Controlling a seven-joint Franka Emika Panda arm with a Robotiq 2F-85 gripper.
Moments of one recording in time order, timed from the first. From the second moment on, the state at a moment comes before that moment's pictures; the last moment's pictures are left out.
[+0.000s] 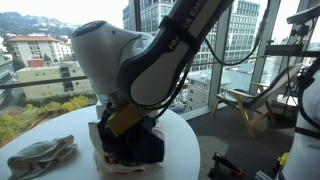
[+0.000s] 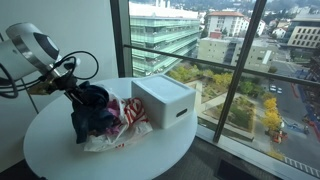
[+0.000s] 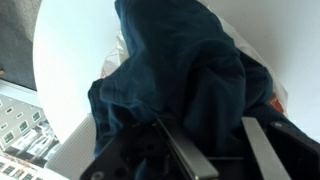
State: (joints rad) arm 0.14 -0.01 0.30 -2.46 -0.63 2.43 1.04
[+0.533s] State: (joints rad) arm 0.17 0.13 0.20 -2.40 -0.80 2.50 1.16
